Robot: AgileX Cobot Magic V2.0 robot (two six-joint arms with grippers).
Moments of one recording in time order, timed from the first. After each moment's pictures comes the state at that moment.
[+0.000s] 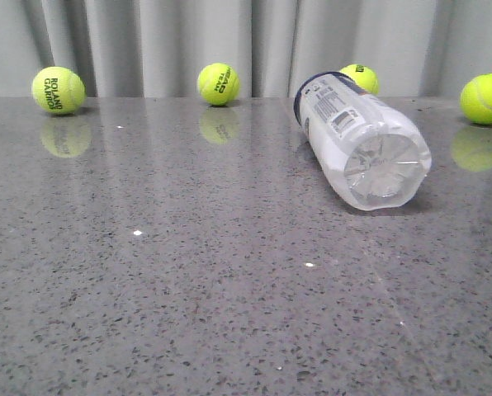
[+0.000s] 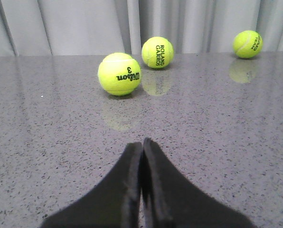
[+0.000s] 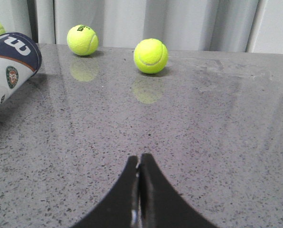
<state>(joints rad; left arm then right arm) 0.01 0.00 0.00 -0.10 0.16 0.12 -0.01 -0.01 0.03 -0.11 0.14 0.15</state>
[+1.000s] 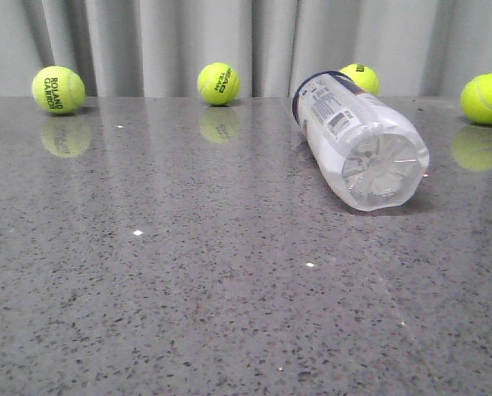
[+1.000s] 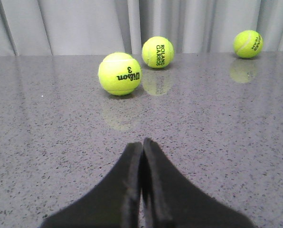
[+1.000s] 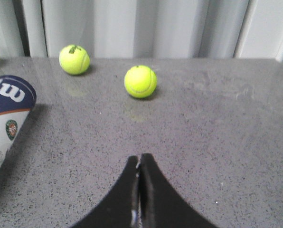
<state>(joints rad) 0.01 0.00 0.00 -0.10 0.16 0.12 -0.01 0.38 -0.51 -0.09 0.45 0.15</state>
